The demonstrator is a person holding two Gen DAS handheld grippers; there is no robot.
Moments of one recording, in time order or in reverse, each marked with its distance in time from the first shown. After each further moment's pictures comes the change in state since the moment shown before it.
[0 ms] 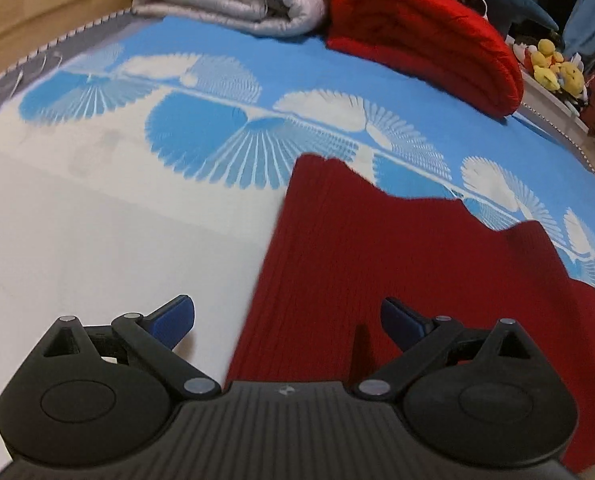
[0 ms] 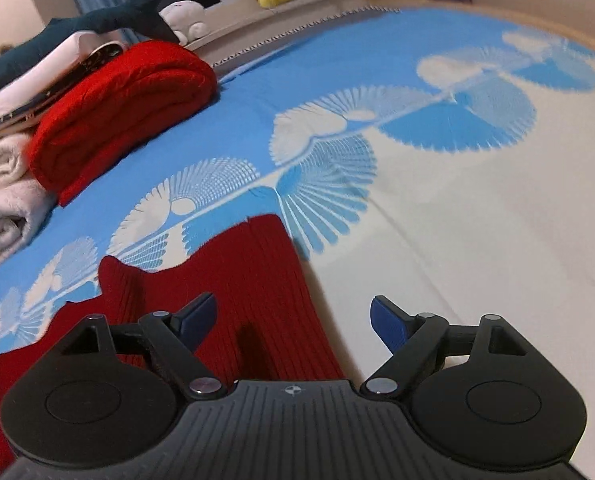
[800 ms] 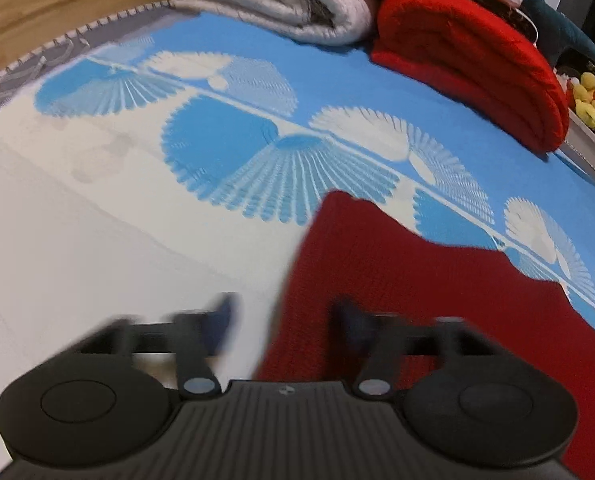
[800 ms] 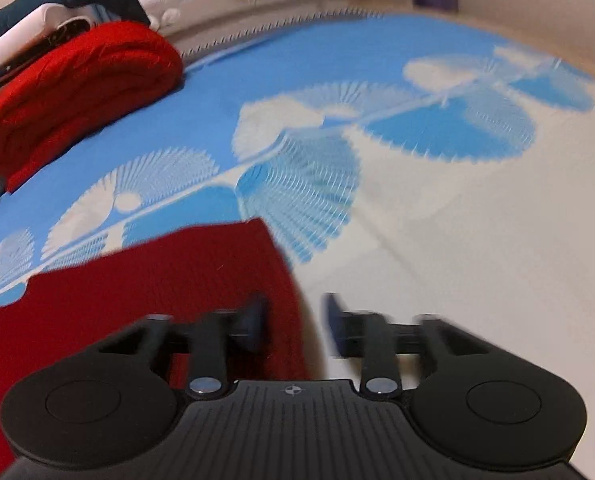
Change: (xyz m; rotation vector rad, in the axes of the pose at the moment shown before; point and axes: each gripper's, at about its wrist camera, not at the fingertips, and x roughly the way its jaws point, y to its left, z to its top) left arm 0.038 0.008 0.029 -0.110 -0.027 0.088; right arm 0.040 -0.008 0.014 -0.007 -0.039 -0.127
